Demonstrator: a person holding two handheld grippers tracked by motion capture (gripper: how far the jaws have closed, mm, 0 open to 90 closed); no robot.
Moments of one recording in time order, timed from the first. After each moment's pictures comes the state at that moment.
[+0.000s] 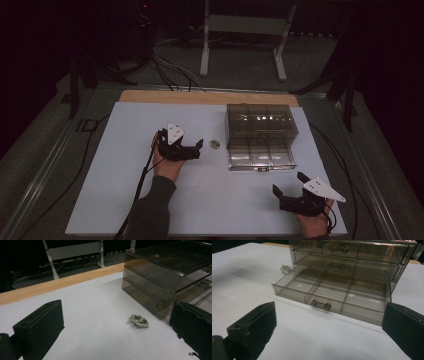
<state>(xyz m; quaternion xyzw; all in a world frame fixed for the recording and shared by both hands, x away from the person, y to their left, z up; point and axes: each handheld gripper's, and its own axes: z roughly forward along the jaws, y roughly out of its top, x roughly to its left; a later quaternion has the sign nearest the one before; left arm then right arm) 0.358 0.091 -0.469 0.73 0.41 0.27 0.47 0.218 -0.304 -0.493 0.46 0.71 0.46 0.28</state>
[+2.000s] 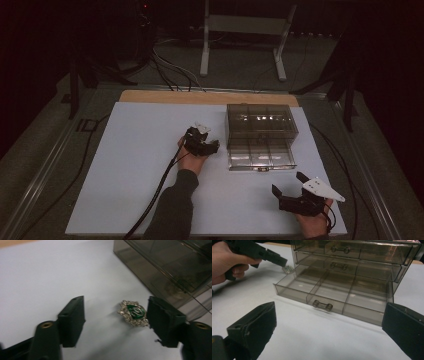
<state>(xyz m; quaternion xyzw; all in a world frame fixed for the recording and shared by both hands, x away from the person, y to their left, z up) 0.407 0.024 -0.518 0.78 0.47 0.18 0.37 0.218 -0.303 -0.493 0.46 0.71 0.46 0.27</state>
